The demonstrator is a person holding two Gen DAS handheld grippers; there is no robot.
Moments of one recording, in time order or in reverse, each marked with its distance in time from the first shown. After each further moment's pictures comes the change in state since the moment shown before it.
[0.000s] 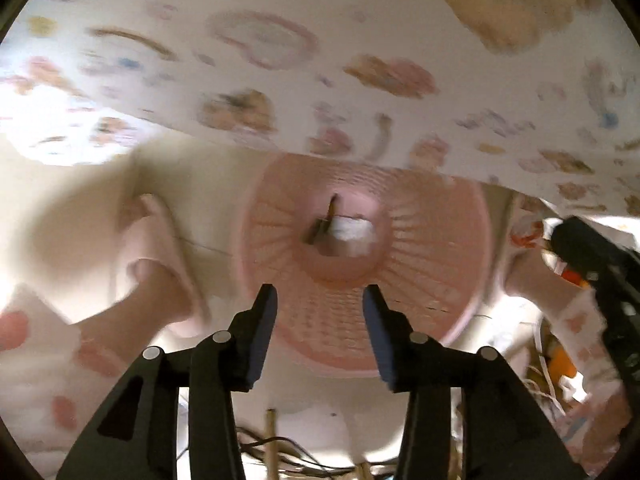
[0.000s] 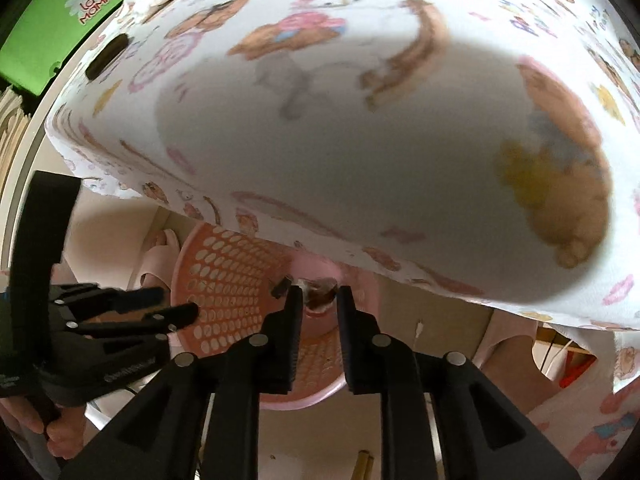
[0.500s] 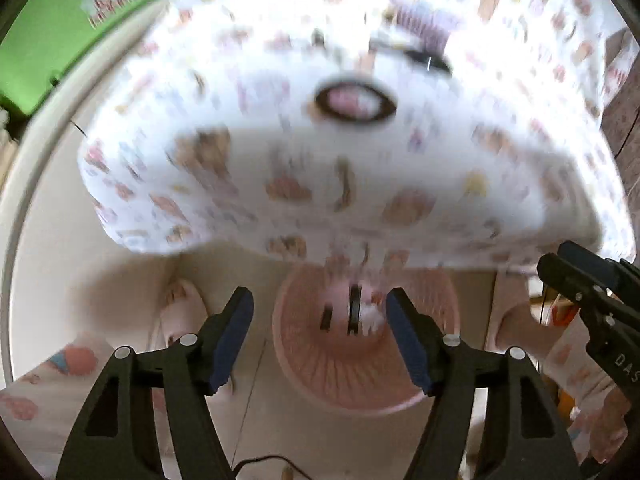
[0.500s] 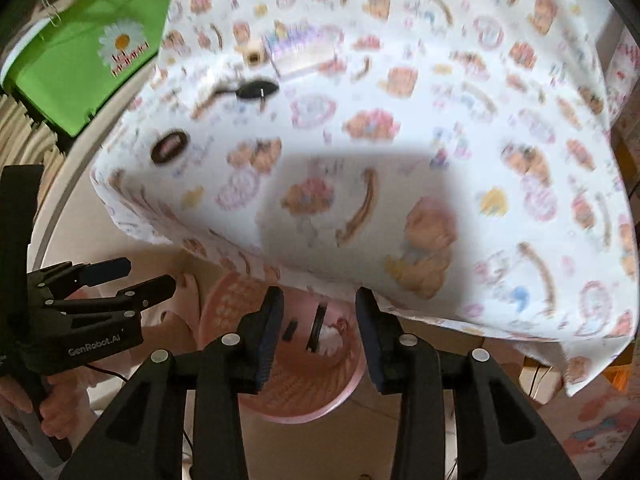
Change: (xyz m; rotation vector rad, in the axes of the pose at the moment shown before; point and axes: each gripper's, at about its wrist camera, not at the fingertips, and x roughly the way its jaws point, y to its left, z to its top) left arm -0.108 0.004 -0.006 0.028 -0.388 0.012; right arm -0.083 0.000 0.003 -0.011 -0.212 0.012
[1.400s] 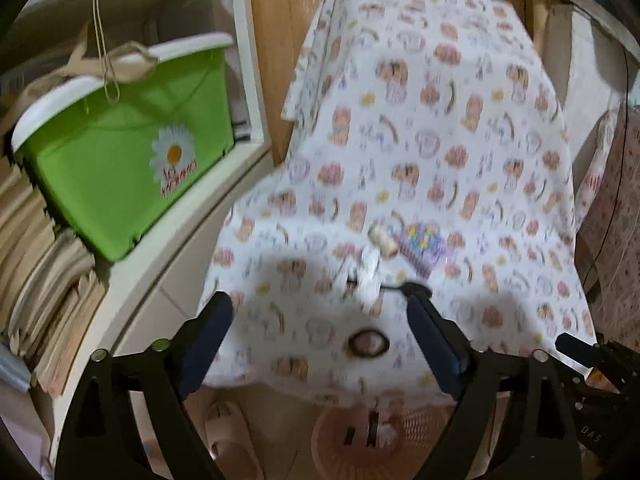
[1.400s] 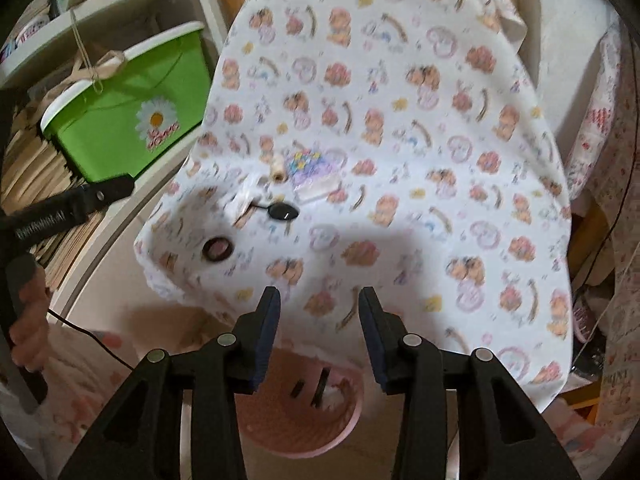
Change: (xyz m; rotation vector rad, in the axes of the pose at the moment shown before) left arm -0.135 0.011 0.069 0.010 -0.456 0.072; right arm -0.091 -0.004 0.024 -0.009 -0.263 0.021
